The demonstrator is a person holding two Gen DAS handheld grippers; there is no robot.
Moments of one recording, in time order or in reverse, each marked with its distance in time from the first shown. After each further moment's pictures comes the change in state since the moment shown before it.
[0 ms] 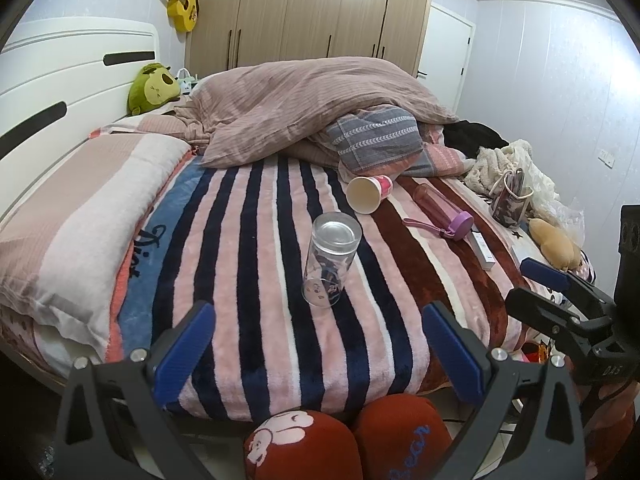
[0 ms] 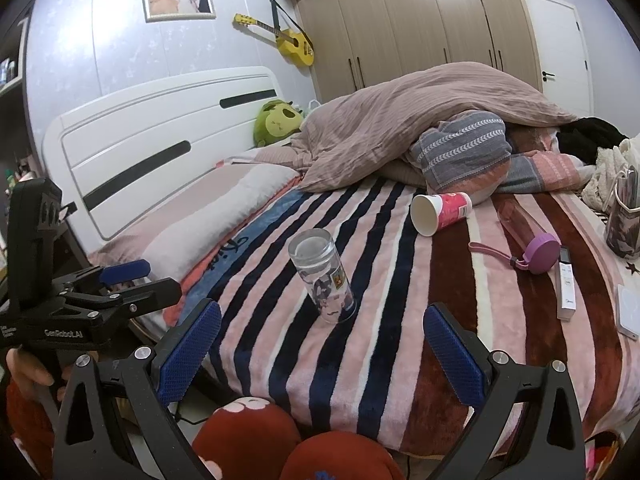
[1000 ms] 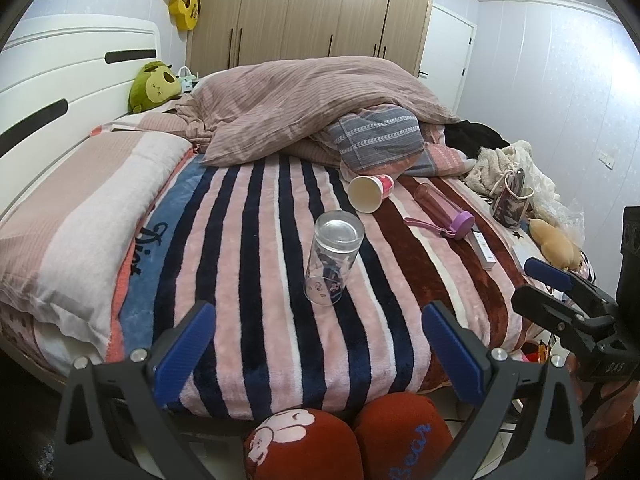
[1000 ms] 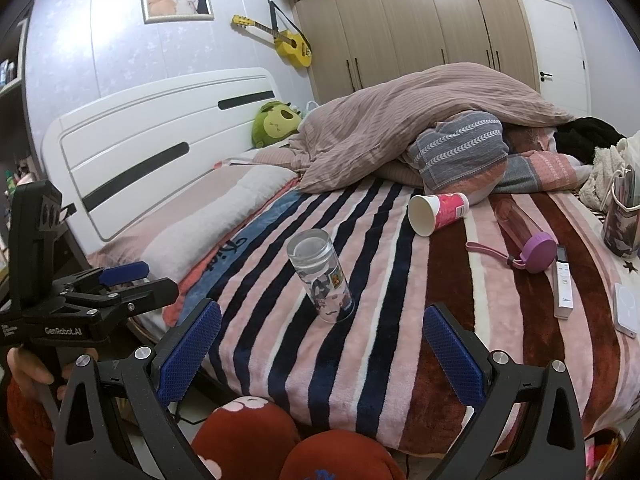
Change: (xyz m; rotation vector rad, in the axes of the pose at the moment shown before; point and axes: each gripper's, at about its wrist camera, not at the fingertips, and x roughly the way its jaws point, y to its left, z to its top) left arm -0.002 -0.002 -0.002 -0.002 0.002 0.006; right arm -0.002 -0.003 -0.001 0.001 -0.004 0.000
